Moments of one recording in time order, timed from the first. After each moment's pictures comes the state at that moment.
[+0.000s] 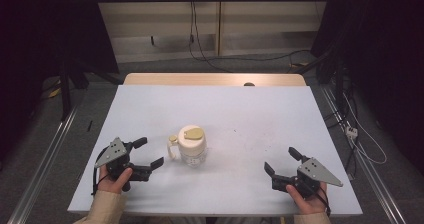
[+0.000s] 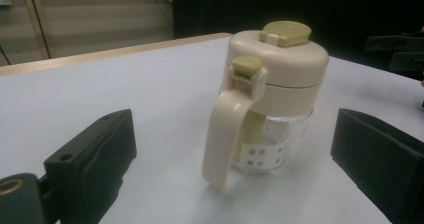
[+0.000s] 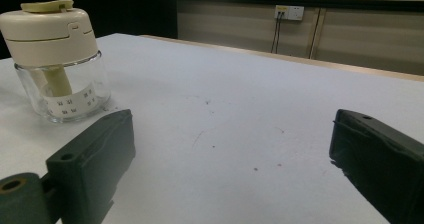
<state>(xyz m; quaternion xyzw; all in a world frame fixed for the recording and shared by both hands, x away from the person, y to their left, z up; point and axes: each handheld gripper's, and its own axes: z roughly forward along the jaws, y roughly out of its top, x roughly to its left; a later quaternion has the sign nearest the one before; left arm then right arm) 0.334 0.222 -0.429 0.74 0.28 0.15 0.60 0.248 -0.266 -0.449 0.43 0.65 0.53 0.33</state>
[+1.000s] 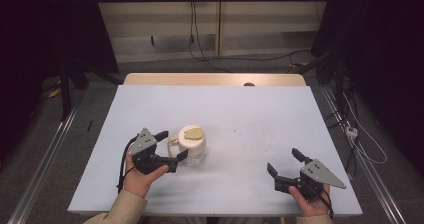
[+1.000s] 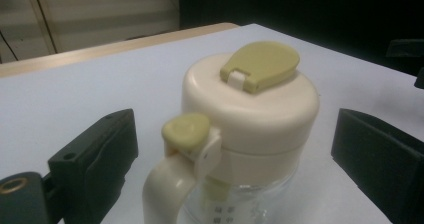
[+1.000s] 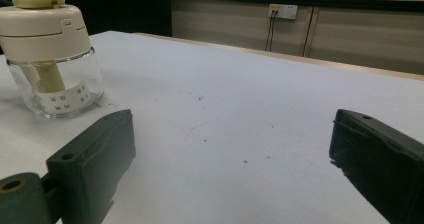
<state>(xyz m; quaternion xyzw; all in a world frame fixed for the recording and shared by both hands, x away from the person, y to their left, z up) 0.342 0.153 -0.406 0.75 0.30 0.16 0.56 0.243 -0.271 -0.449 0.43 0.65 0.52 0.34</state>
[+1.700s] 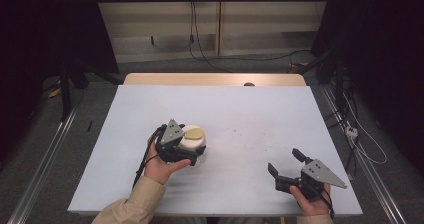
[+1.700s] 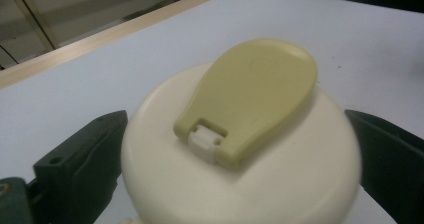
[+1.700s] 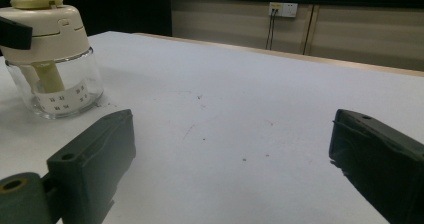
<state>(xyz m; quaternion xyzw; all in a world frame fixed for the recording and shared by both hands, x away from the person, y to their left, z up) 0.369 0.102 -0.407 0.82 0.26 0.18 0.48 0.244 -0.274 -0.450 0.44 0.65 0.53 0.34</state>
